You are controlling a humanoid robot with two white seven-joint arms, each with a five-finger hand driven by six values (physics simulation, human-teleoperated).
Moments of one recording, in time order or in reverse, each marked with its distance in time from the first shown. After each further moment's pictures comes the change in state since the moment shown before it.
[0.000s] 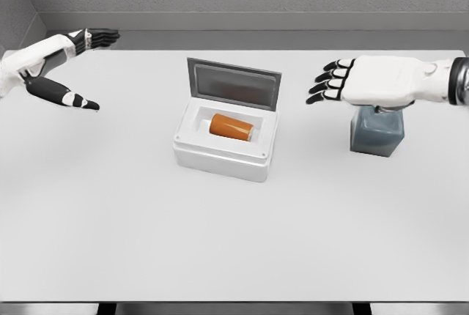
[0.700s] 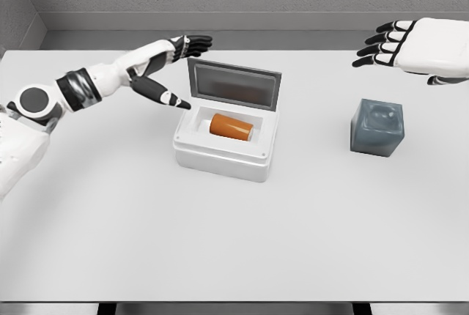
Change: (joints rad) left arm -0.046 -0.350 -0.024 0.120 -0.123 0.125 0.000; right arm 0.023 -0.086 -0.116 -0.012 -0.017 0.000 0.000
